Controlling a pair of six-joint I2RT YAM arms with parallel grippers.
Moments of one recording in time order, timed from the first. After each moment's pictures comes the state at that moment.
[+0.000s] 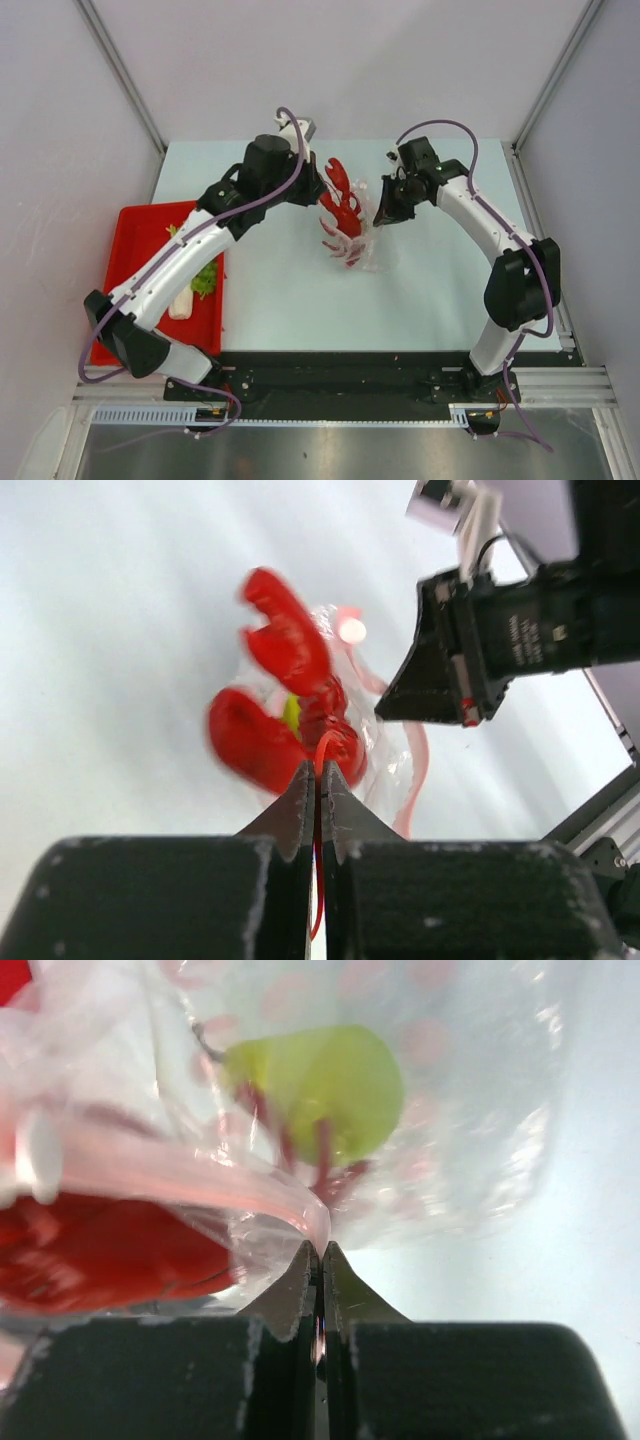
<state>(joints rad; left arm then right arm) -0.65 1.45 1.55 -0.54 0.02 -0.34 0.38 1.74 1.58 -0.84 -0.31 0.41</state>
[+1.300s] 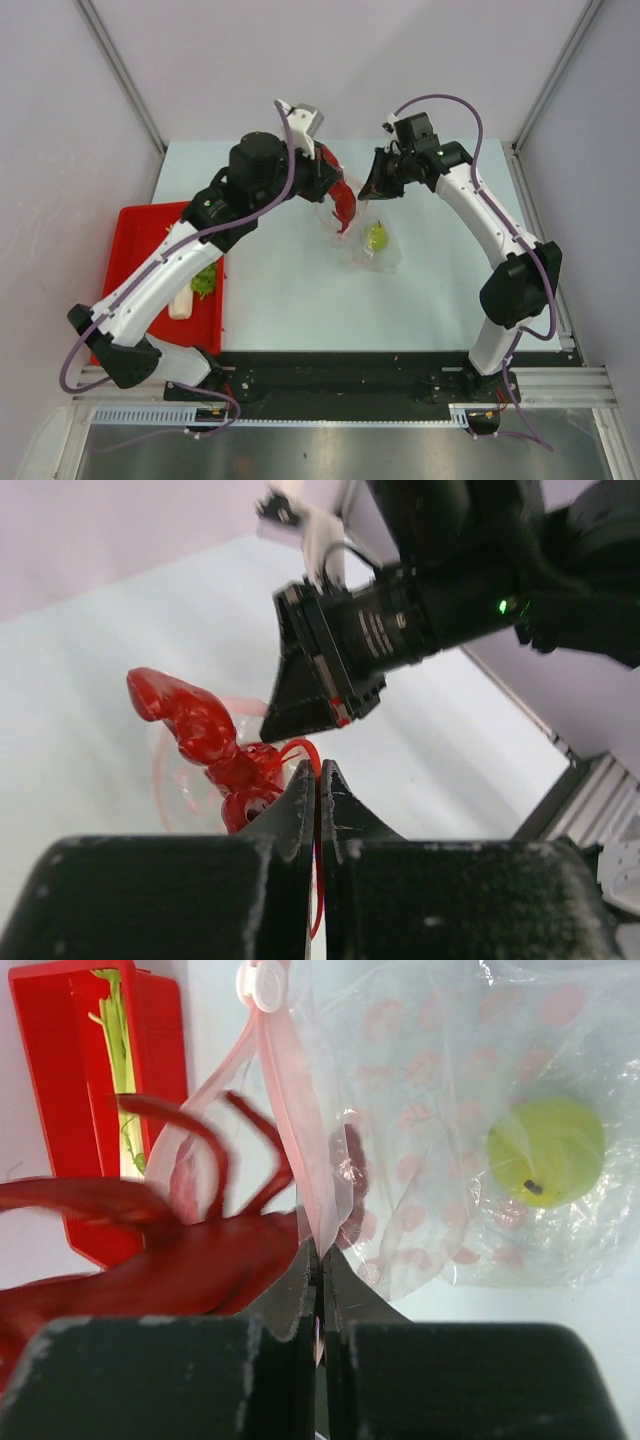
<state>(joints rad) -0.76 1.39 1.63 -0.47 0.03 -0.25 0.42 1.77 1.80 -0.85 -0.35 0.54</state>
